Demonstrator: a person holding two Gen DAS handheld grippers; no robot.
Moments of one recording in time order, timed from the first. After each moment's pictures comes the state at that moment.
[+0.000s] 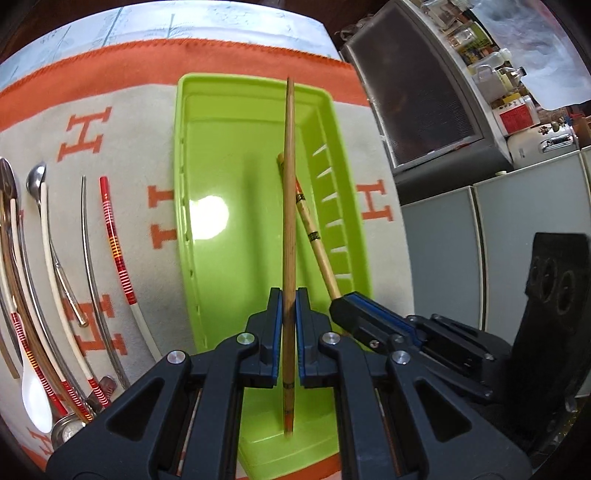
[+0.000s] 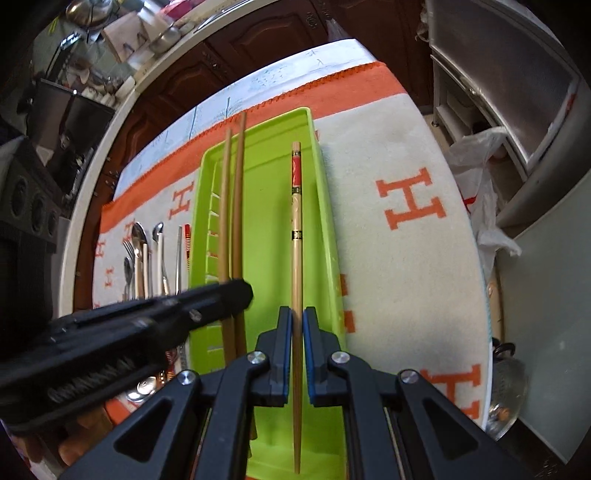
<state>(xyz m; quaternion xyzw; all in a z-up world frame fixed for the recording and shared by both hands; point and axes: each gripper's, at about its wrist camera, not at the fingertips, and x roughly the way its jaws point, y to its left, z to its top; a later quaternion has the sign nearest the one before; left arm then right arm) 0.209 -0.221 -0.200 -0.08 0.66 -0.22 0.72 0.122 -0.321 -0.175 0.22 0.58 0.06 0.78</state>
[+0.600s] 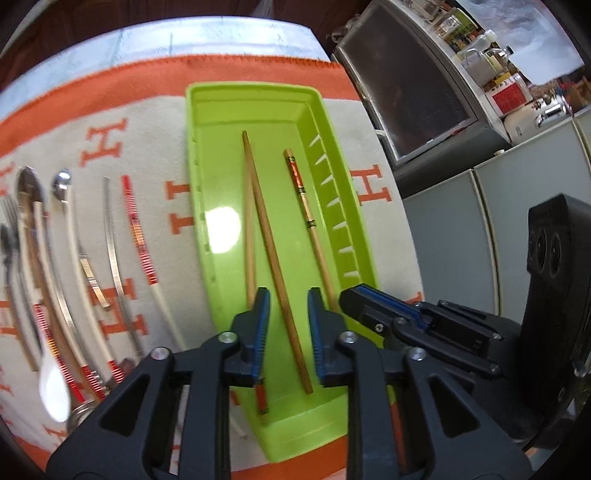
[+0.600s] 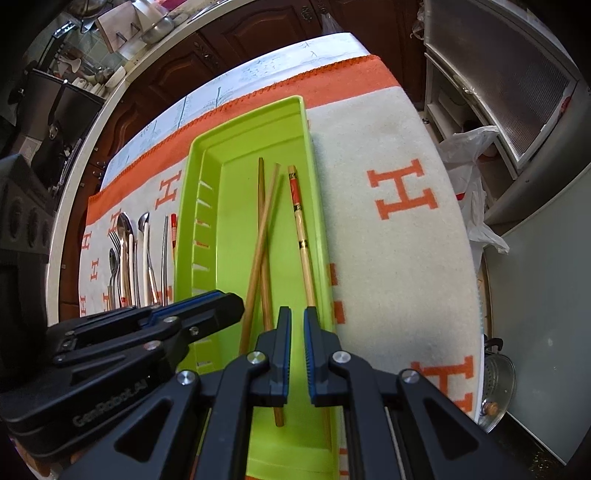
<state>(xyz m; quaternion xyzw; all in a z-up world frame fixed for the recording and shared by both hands) 0.180 -0.222 -0.169 -0.02 0.63 -0.22 0.74 0.114 -0.320 -0.177 0.20 0.60 0.04 0.78</state>
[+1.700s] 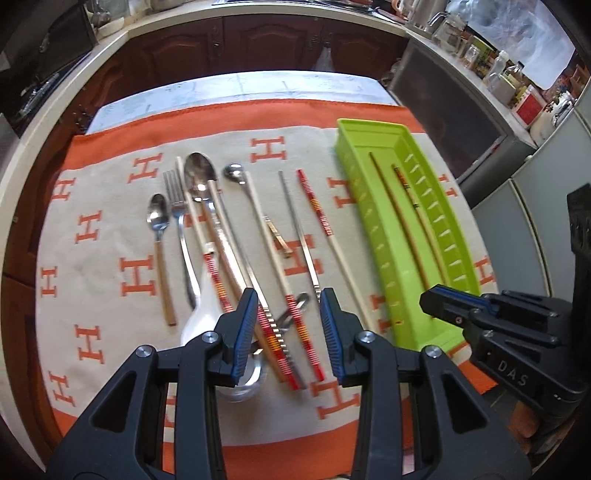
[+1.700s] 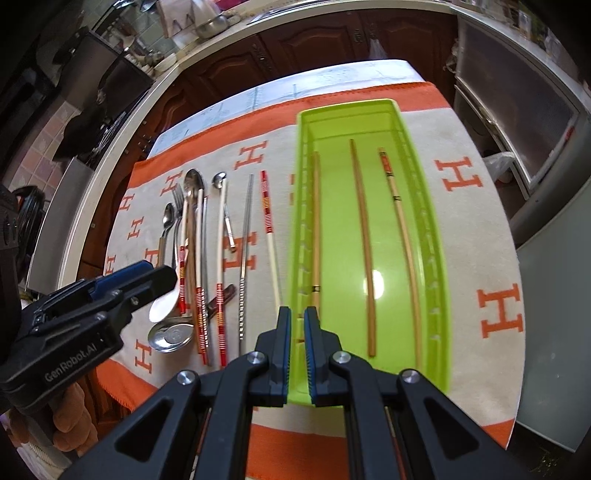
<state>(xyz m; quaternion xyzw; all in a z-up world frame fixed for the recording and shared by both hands) 0.107 -0.070 -0.117 0.03 0.55 -0.13 0.83 0.054 -0.229 -0.136 0.16 0.56 0.07 0.81</state>
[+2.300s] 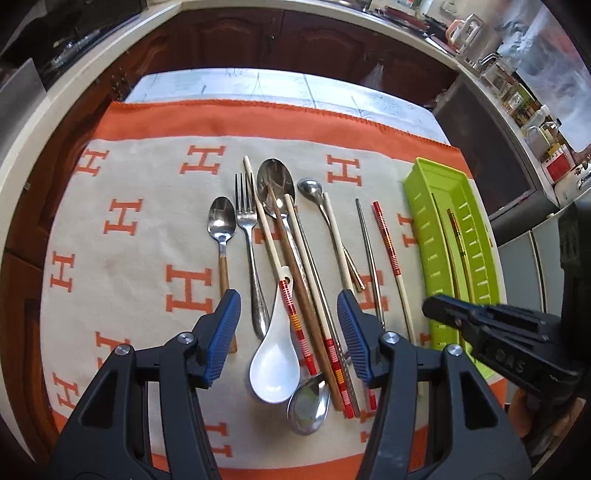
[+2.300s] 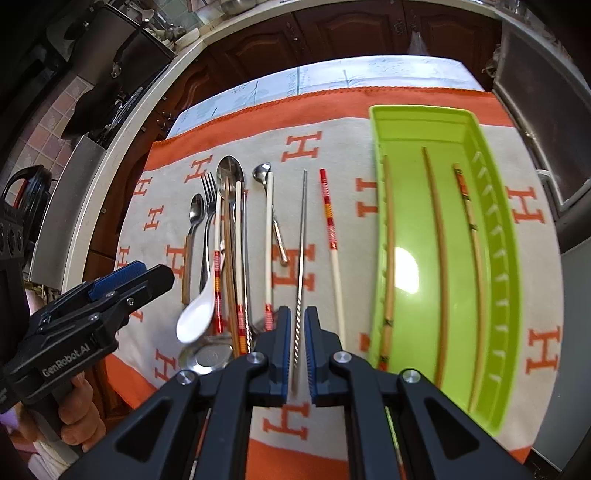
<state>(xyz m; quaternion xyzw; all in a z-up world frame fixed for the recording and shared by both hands) 0.159 0.008 -0.129 -0.05 0.56 -0.09 0.82 0.103 -0.177 -0.141 0.14 0.58 0.11 0.79</state>
